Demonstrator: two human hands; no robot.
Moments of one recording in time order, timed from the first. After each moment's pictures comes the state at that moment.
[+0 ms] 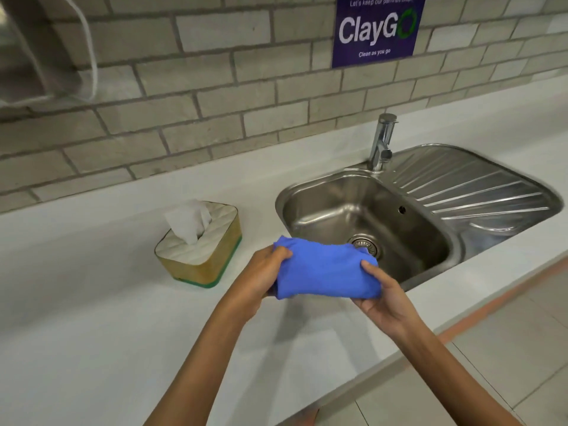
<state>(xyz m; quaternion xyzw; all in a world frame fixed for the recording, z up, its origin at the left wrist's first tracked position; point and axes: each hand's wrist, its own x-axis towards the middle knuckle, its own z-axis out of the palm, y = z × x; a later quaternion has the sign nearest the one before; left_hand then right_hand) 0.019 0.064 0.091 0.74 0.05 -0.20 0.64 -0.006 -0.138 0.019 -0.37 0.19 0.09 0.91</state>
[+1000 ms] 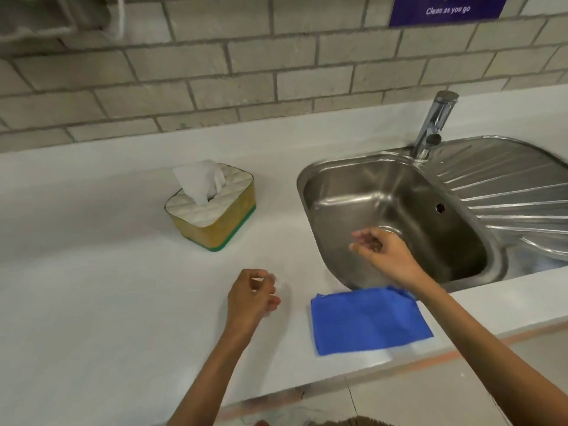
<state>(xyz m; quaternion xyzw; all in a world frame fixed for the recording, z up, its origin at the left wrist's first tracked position) -0.013 0.059 -0.014 0.75 0.27 -0.03 0.61 0.064 -0.169 0.017 -0.88 -0.01 0.07 0.47</state>
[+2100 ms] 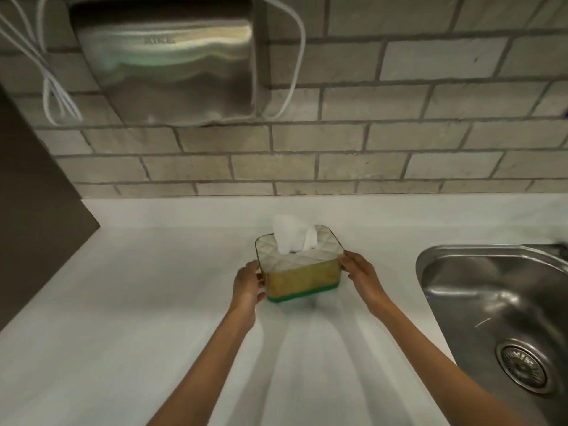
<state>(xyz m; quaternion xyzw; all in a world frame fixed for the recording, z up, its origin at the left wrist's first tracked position) 0.124 0.298 0.031 0.58 0.35 0.09 0.73 0.221 0.107 -0.010 -0.74 -0.04 0.13 0.66</state>
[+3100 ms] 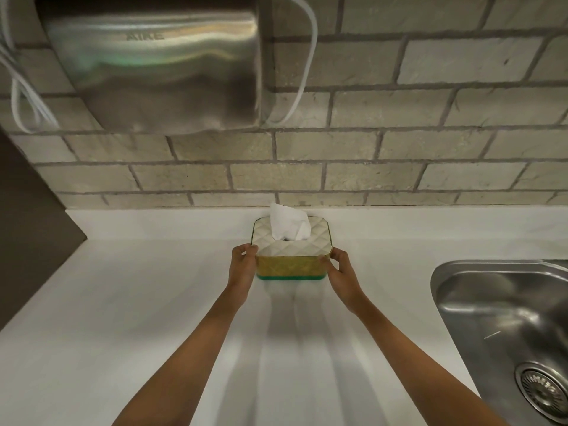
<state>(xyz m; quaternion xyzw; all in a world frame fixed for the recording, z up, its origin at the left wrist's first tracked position) 0.217 0.361 0.002 0.65 0.33 0.12 0.68 0.265 0.173 -0.021 -0.76 -0.05 0.10 0.64</state>
